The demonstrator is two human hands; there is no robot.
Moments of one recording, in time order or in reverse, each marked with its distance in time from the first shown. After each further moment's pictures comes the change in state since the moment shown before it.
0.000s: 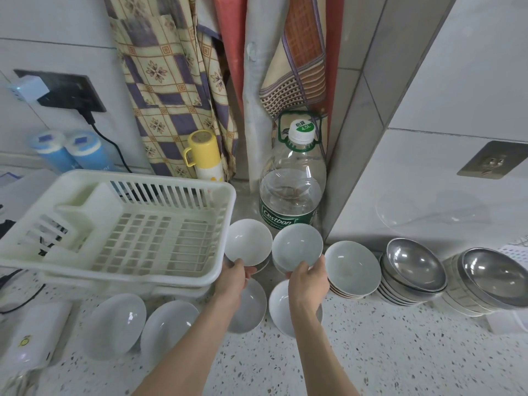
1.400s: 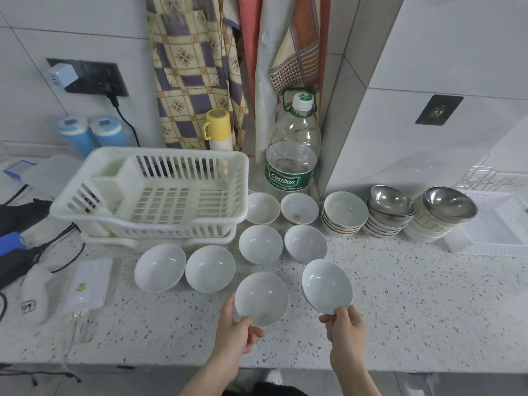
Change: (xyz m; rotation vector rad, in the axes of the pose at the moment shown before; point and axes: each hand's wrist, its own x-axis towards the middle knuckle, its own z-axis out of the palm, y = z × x) left_hand -0.145 -0.118 -0.166 0.189 -0.340 -0.005; right_hand -0.158 0.118 -0.127 0.306 -0.013 0.285
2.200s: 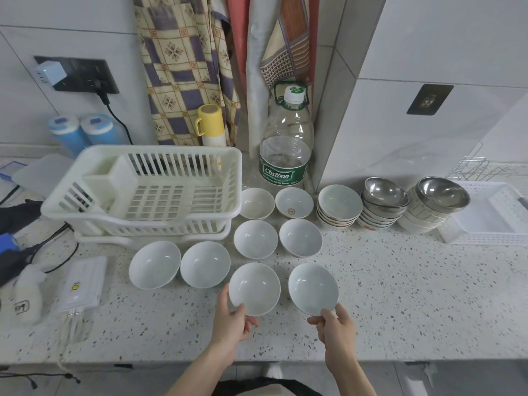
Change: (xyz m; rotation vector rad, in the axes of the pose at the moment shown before) left_hand 0.023 -0.017 0.000 0.020 0.055 0.027; right_hand 0.003 0.020 -0.010 -0.098 -0.143 0.039
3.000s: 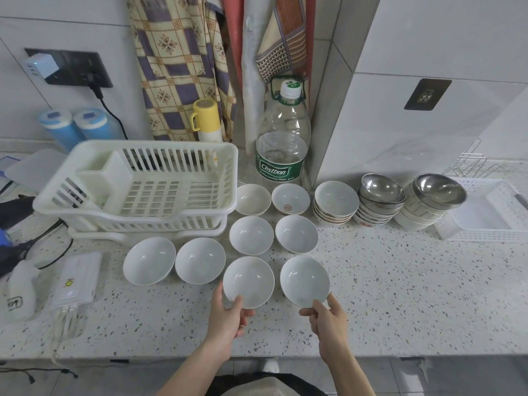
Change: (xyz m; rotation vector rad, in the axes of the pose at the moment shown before) left_hand 0.008 -0.005 0.003 -0.067 0.008 -0.036; right_hand 0.011 -0.001 0.000 0.024 -0.091 0.010
